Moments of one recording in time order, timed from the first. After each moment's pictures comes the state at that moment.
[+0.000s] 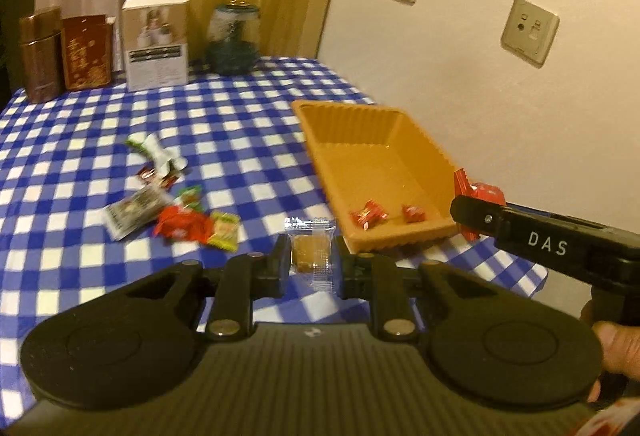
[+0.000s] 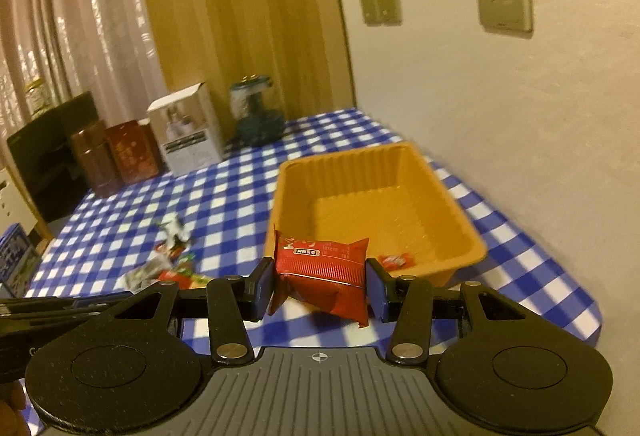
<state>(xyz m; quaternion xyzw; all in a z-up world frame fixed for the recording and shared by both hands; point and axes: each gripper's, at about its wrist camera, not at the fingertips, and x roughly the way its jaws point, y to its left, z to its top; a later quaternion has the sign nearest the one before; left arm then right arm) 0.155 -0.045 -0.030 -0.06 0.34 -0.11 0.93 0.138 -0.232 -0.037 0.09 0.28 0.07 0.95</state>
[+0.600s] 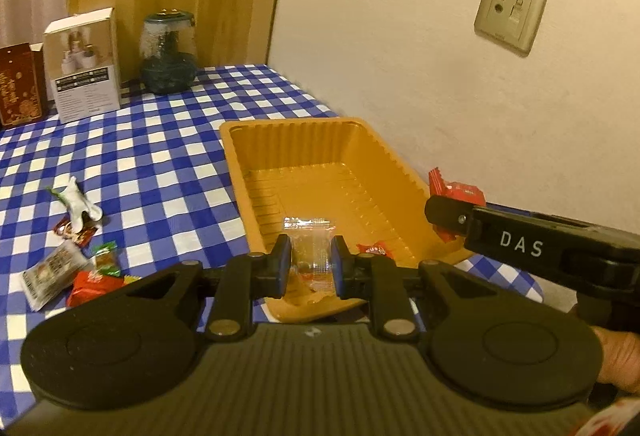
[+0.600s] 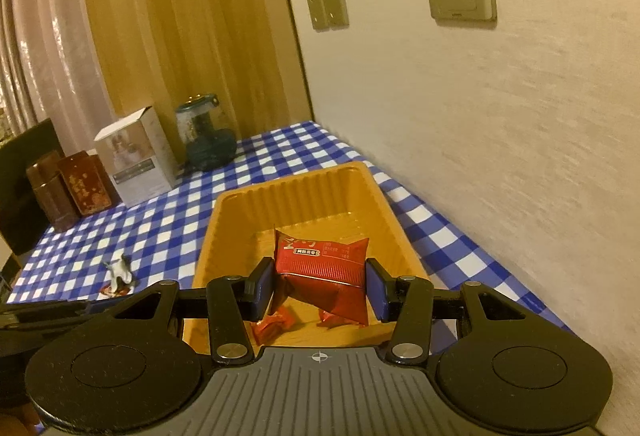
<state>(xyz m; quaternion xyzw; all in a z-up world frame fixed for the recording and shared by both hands) 0.231 -0.110 -0.044 -0.03 0.33 -0.16 0.93 0.201 -0.286 -0.051 0.12 0.28 0.03 0.95</state>
